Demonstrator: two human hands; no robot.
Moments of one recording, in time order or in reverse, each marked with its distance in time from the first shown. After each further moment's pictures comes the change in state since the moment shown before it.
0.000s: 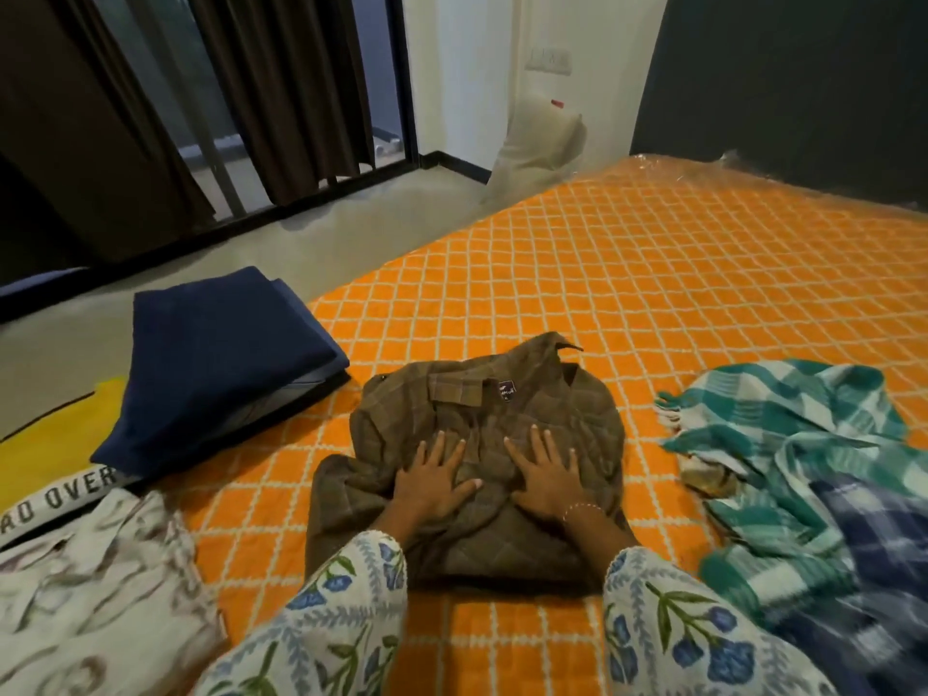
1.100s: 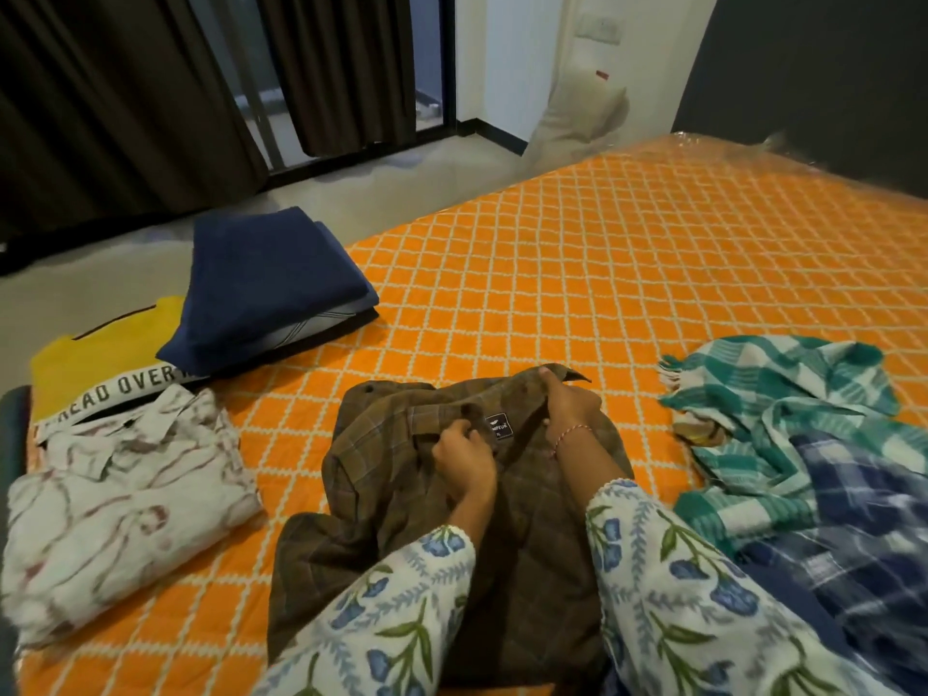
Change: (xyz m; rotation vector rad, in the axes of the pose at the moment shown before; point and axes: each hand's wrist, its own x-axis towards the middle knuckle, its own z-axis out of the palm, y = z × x) left_hand -0.097 0.086 0.030 -1.025 0.685 -0.533; right_hand -0.059 -0.032 -0.036 1.545 0.521 0.584
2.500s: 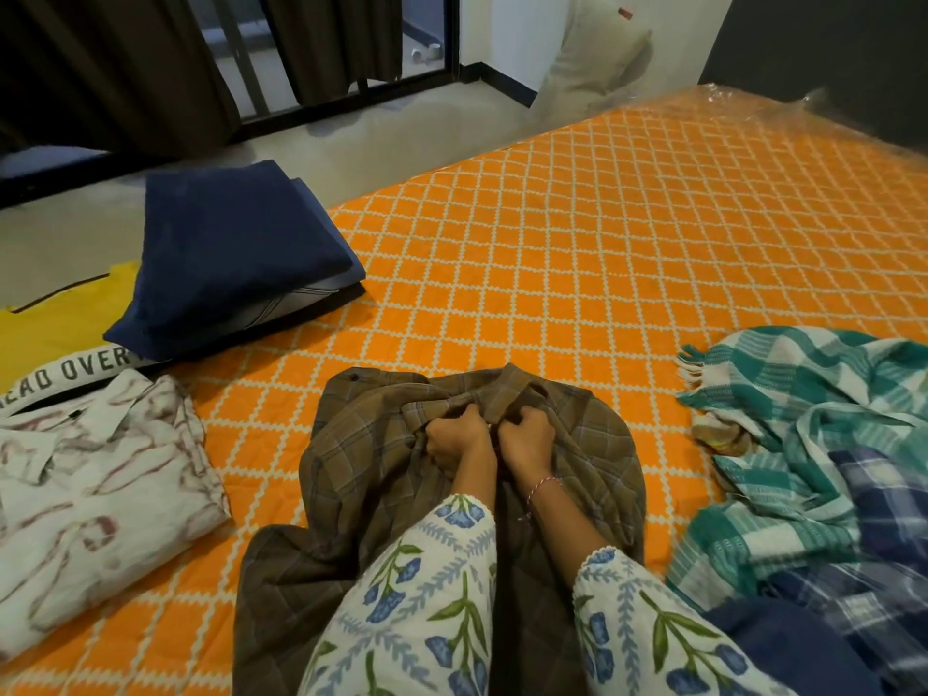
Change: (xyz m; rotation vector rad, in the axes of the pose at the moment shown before) left_hand 0.051 0.019 0.039 -0.313 0.094 -0.529; right_hand 0.010 0.055 0.037 -0.503 -0.213 -0.231
